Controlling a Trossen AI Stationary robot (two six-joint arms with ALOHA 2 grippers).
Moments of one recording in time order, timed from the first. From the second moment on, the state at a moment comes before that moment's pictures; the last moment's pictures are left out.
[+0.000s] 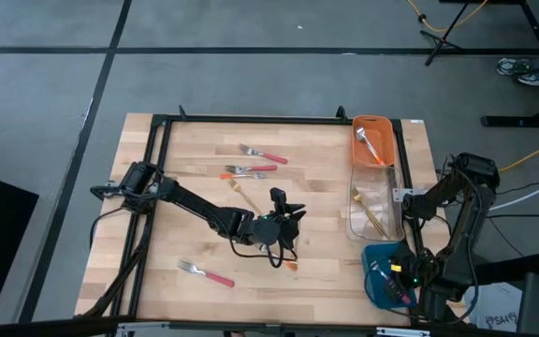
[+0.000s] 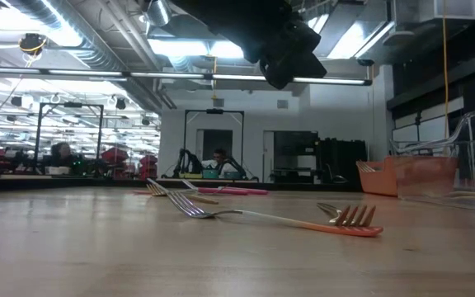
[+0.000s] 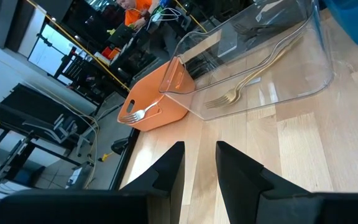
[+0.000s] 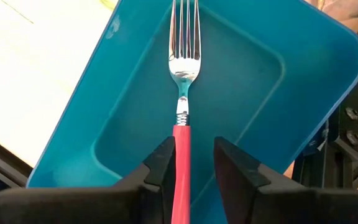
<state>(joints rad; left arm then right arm) -0.29 1.98 1.28 0.32 -0.82 0.47 1.29 1.45 0.98 -1.09 0.15 2.21</state>
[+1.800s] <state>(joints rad) -0.23 1.79 1.28 0.20 -0.57 0.42 1.29 1.08 0.98 -1.09 0.65 1.98</state>
